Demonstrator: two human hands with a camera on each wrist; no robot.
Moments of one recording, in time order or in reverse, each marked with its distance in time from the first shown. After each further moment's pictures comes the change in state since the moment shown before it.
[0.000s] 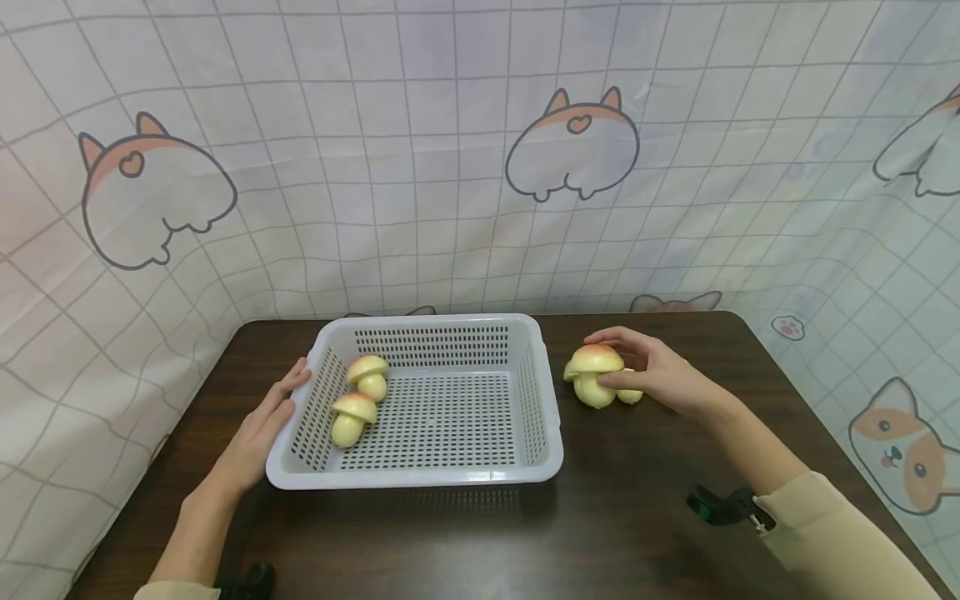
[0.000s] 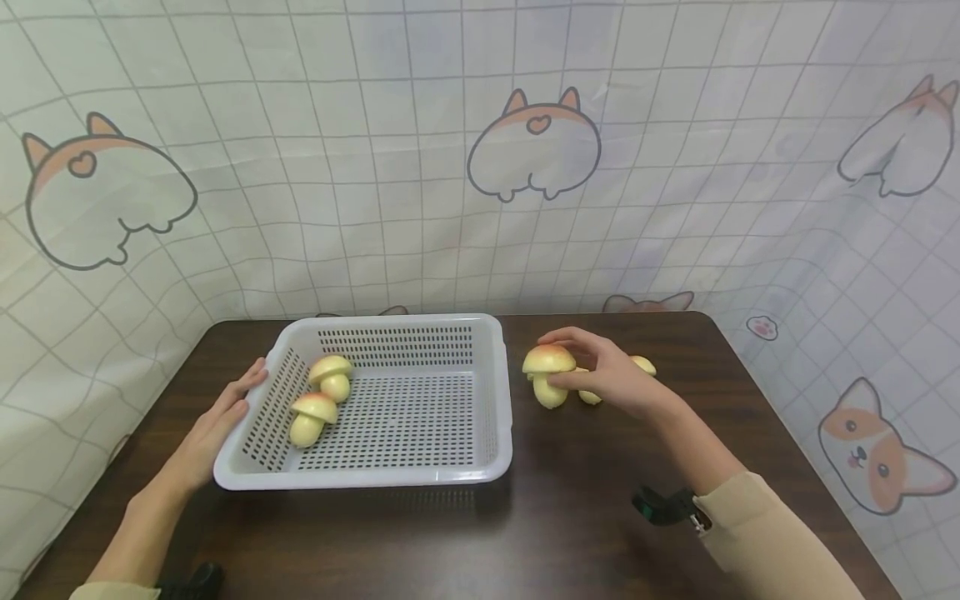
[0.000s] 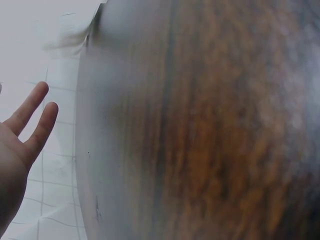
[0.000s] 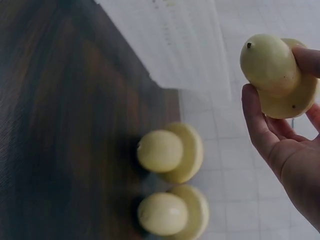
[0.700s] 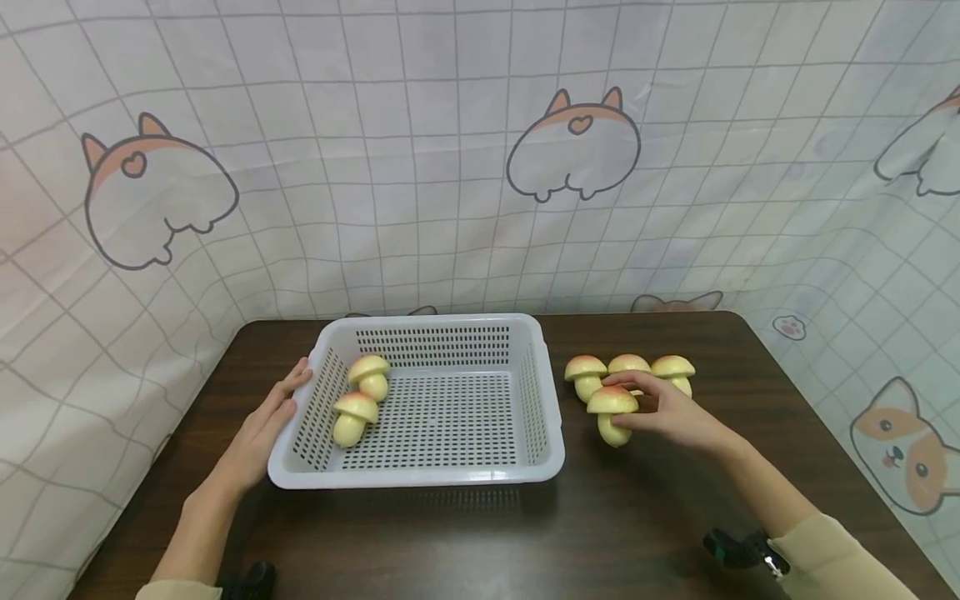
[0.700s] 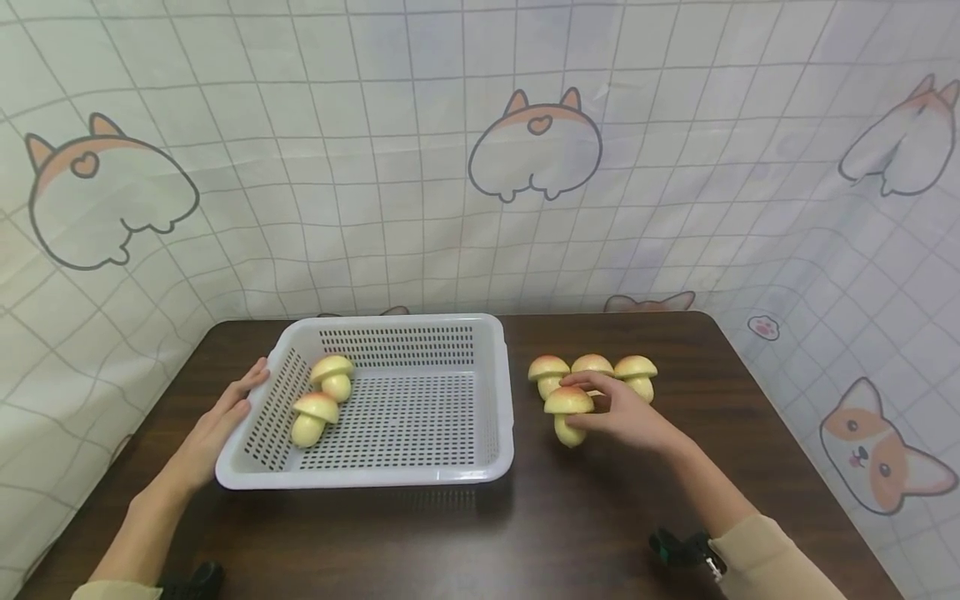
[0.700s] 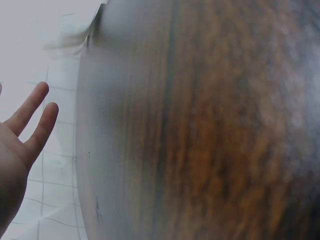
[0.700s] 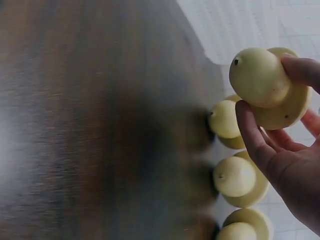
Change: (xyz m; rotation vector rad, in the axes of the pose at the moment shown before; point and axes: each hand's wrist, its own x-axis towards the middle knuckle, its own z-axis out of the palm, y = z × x) left_hand 0.000 0.002 -0.001 0.002 -0.008 -0.017; right_hand -0.032 0.051 0.012 -0.116 0.024 0.025
